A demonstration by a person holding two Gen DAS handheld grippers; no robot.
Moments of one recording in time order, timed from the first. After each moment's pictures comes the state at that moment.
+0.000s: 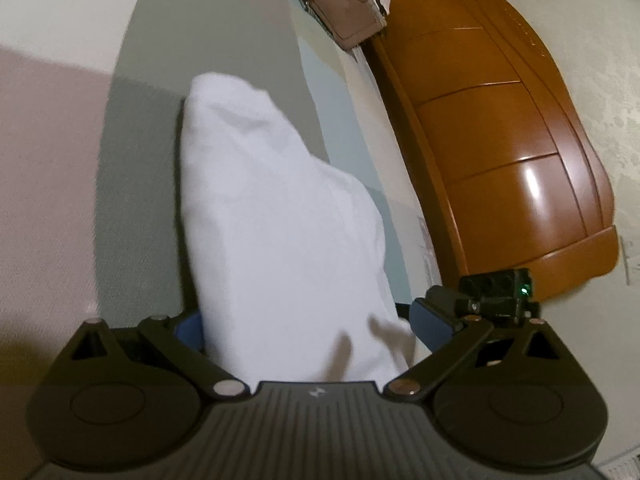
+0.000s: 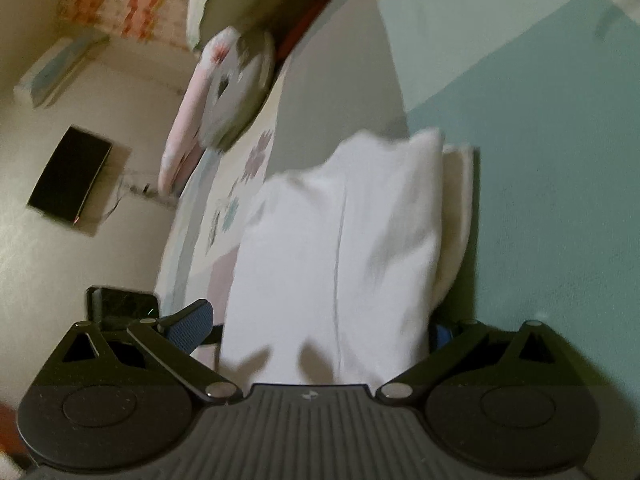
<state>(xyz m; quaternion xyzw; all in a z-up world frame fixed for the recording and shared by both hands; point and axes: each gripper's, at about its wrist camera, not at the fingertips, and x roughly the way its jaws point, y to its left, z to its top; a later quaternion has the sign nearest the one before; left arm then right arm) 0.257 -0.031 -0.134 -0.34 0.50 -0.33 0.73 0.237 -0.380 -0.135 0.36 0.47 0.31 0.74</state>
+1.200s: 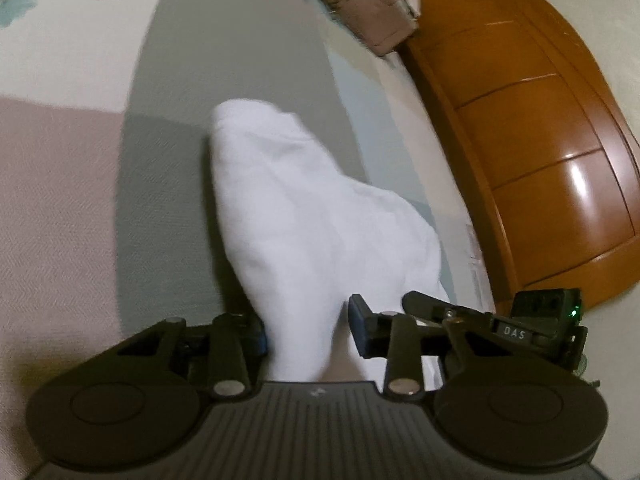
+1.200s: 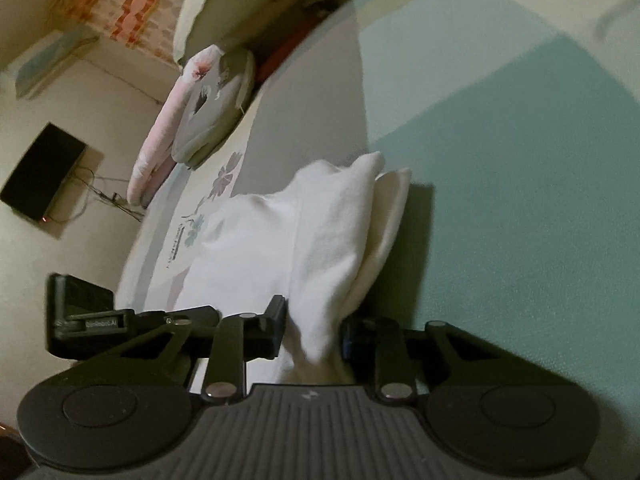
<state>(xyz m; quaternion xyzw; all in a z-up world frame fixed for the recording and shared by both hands) 0.276 -0.059 -0.116 -0.28 0.50 -0.27 0.77 0.233 -0.378 -0.127 0.30 0.44 0.26 0.81</state>
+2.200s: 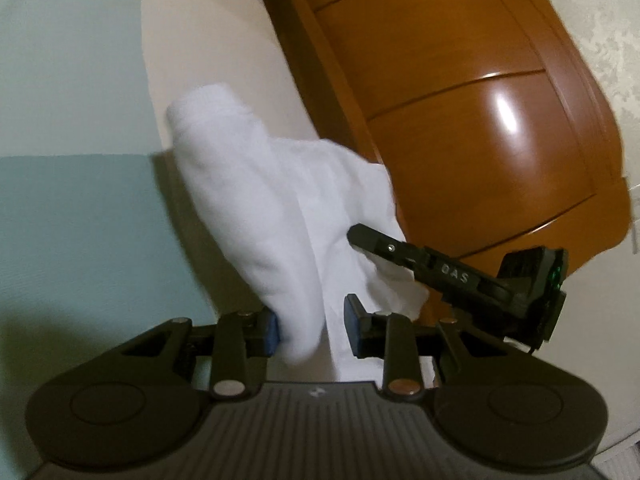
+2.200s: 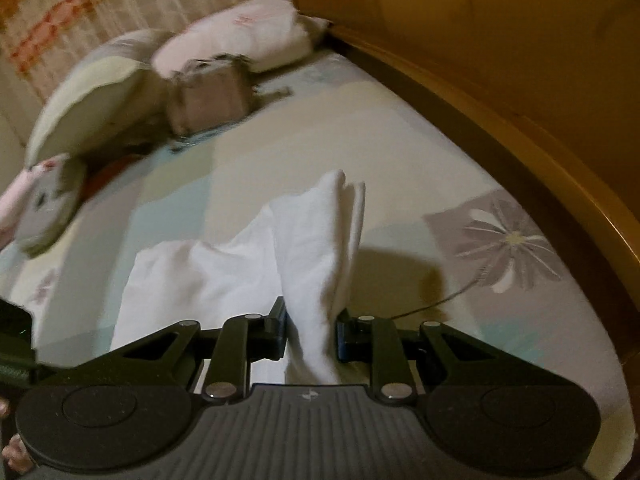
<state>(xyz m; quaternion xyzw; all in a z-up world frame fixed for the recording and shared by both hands) 0.343 -0.351 -0.124 -0.29 0.51 -0.45 0.68 0.258 -0.640 -0.070 0.17 0.40 0.00 0.90</state>
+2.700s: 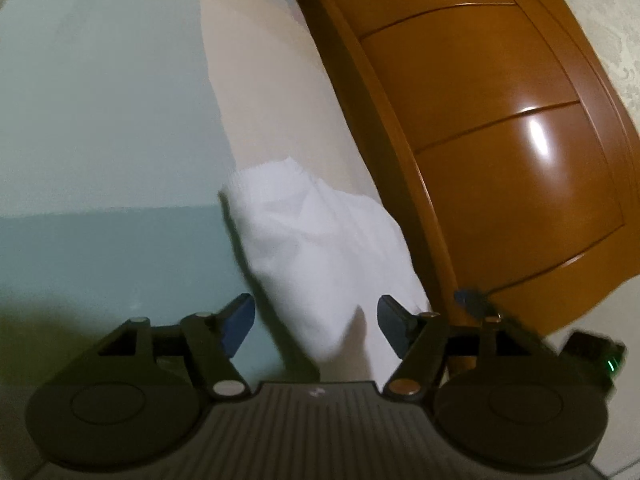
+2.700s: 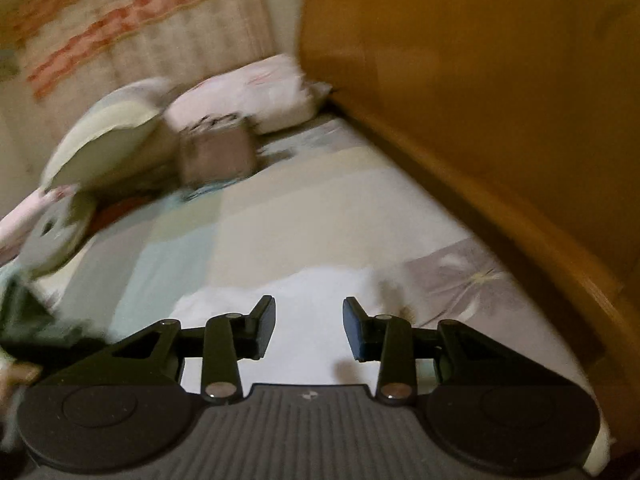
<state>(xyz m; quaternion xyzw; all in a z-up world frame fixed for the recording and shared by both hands) 0.372 -0.323 -0.139 -0.30 0.50 -0.41 0.71 0.193 -0.628 -0.058 0.14 0.31 0.00 0.94</state>
